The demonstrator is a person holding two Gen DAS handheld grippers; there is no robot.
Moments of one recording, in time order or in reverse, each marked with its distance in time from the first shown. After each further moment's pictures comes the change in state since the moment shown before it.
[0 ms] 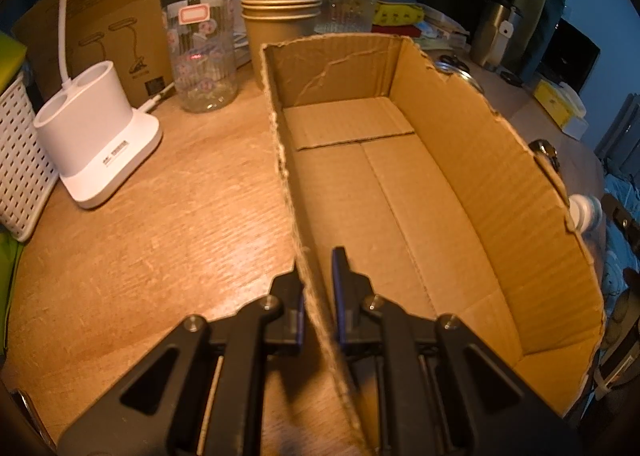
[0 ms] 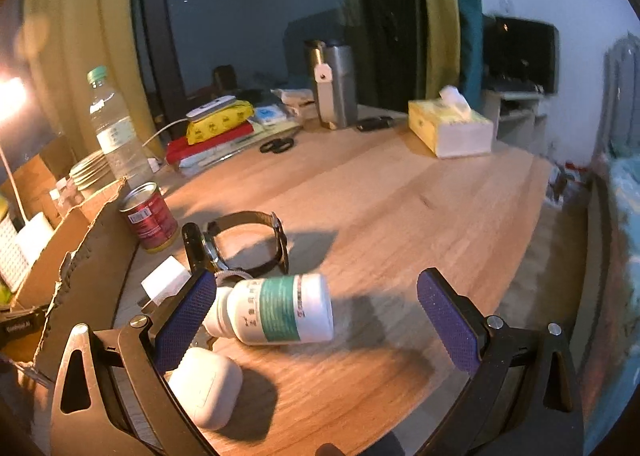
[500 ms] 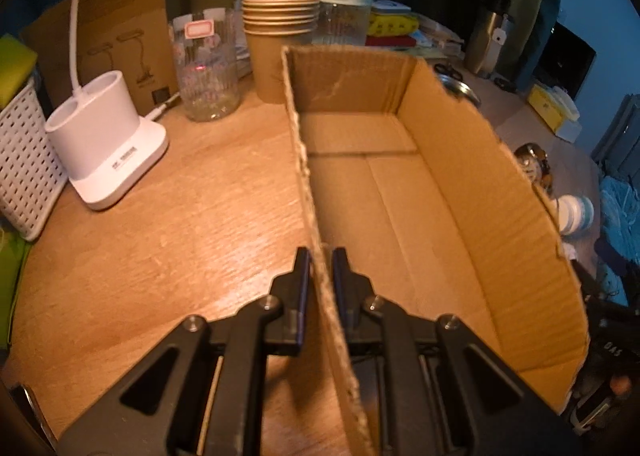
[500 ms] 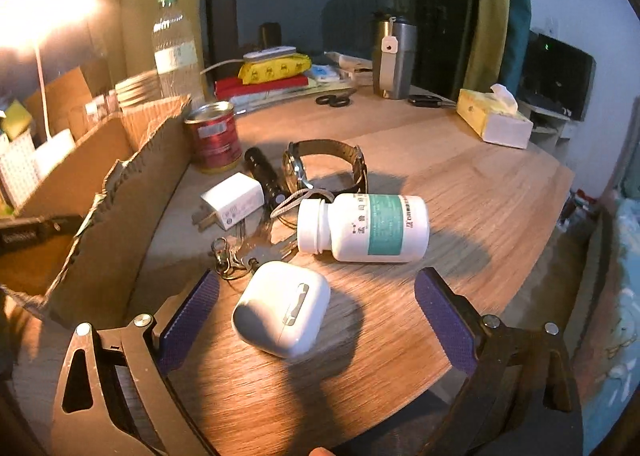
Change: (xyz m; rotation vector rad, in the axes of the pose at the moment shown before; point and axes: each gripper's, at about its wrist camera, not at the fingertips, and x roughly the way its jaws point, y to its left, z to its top) left arm -0.015 -0.003 -0.006 0.002 -0.037 0.004; right arm -0.007 0.061 -0.039 -0.204 0.092 0.007
